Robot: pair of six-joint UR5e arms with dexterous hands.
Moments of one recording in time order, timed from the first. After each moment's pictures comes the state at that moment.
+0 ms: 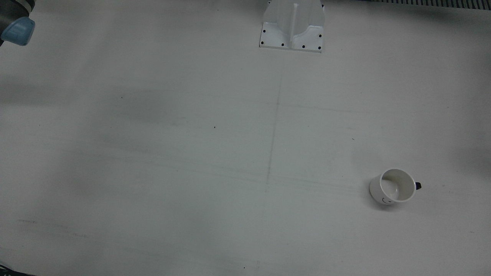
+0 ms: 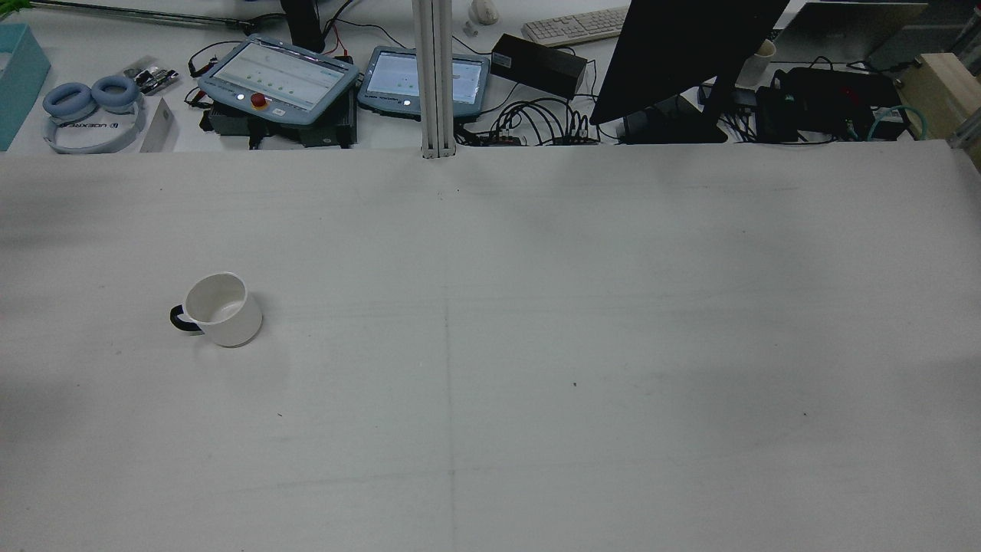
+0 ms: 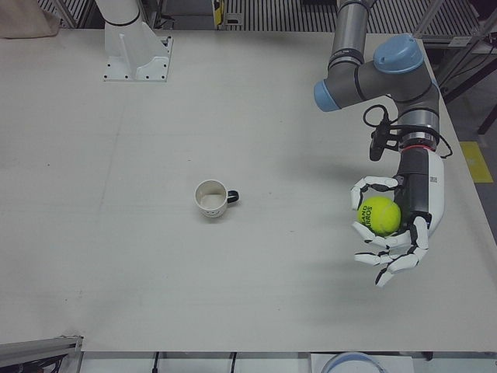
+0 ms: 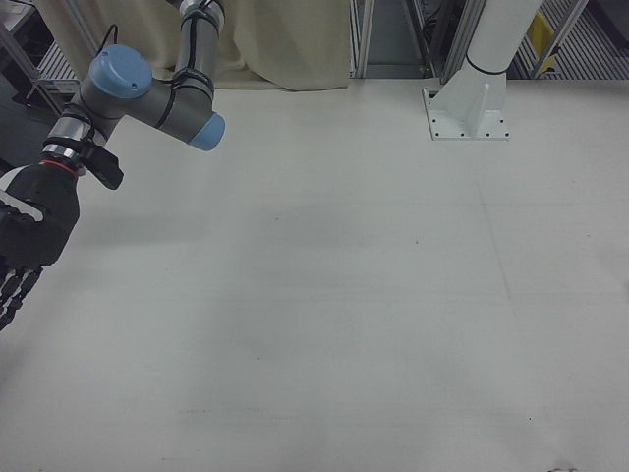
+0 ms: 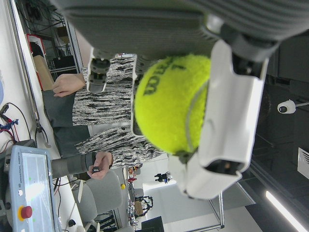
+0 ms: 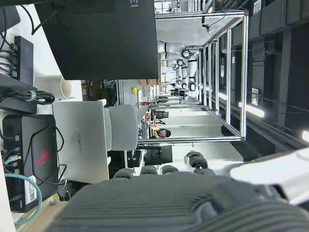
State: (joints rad) left arm -1.38 -1.76 -1.50 -0.14 1.54 0.21; right arm 1.49 -1.45 1.48 -3.32 -1.41 0.09
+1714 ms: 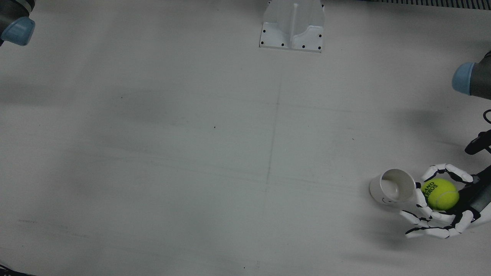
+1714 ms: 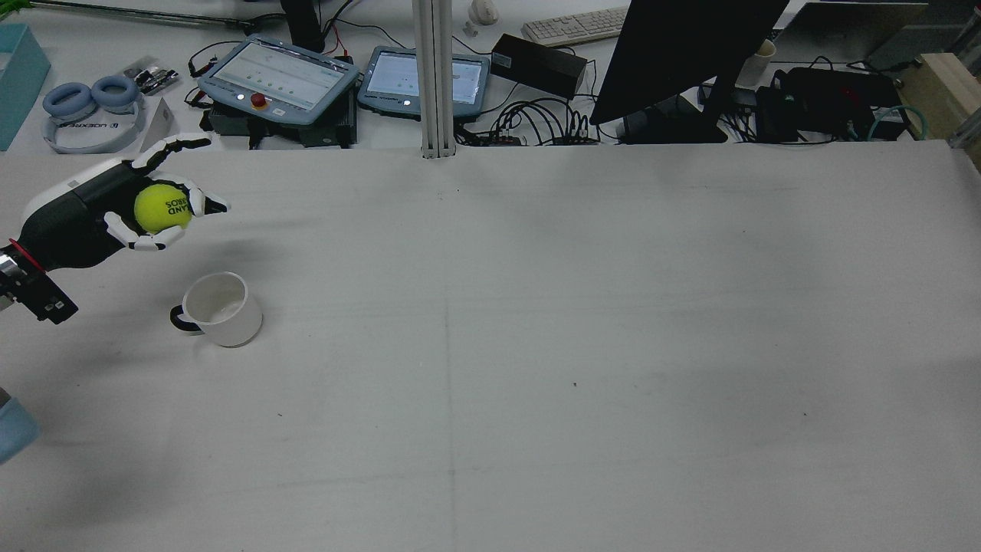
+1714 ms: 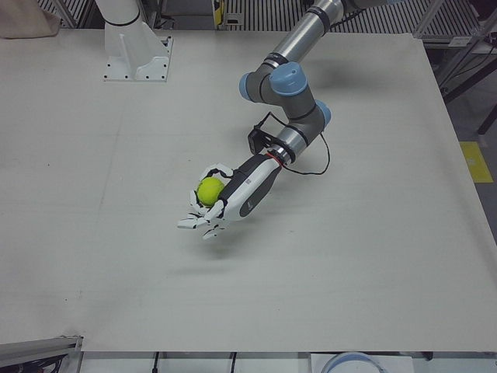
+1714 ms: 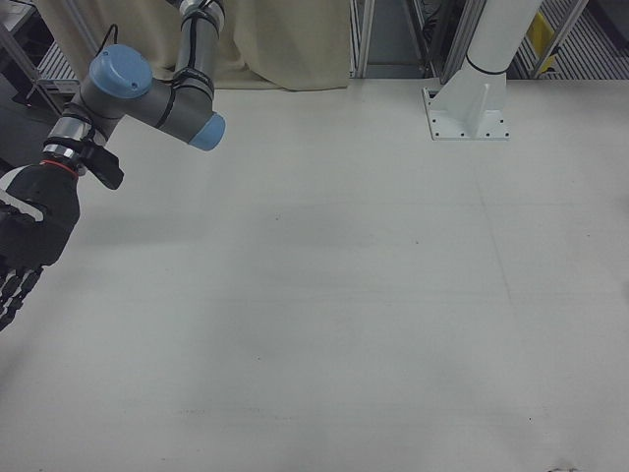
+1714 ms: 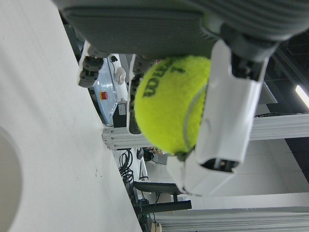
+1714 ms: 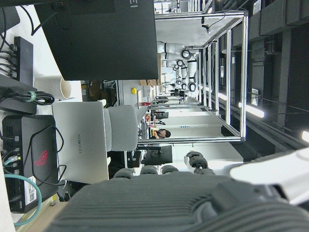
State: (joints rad) left arm -0.93 -1.78 -1.64 -0.13 1.53 0.26; right arm 1.49 -1.45 1.48 -3.32 -1.41 0.09
